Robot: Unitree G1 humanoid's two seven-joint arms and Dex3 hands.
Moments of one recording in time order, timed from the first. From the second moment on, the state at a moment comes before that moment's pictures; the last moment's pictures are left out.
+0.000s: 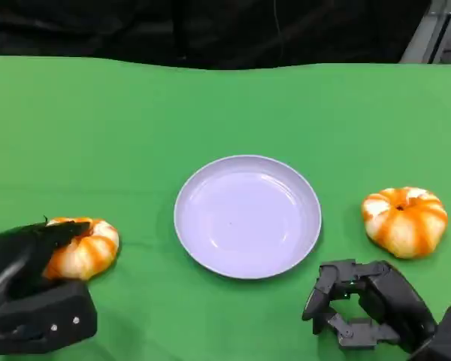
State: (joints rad) left arm -0.37 0.47 -0.34 0.95 0.63 -0.47 0.37; right arm -0.20 -0.03 0.05 0.86 0.06 -0.95 0.50
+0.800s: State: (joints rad) left arm -0.18 0.46 -0.24 0.54 0.58 -0.34 0.35; right arm -0.20 -0.03 0.05 0.87 0.06 -0.95 0.50
